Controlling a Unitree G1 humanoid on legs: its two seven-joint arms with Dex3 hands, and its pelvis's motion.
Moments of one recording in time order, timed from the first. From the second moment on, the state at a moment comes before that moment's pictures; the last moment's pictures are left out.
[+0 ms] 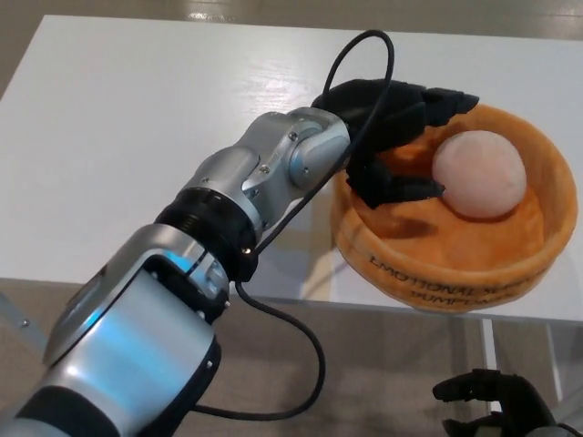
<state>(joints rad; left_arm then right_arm) -1.21 0.08 -0.52 1.11 0.63 -0.35 -0.18 -0.40 -0.20 0.03 1.29 -0.22 -0.24 -0.06</state>
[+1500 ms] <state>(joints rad) -0.54 0.37 -0.06 -0.17 0.19 -0.34 -0.43 -0.42 -0.20 0.03 1.29 -0.22 -0.24 -0.06</state>
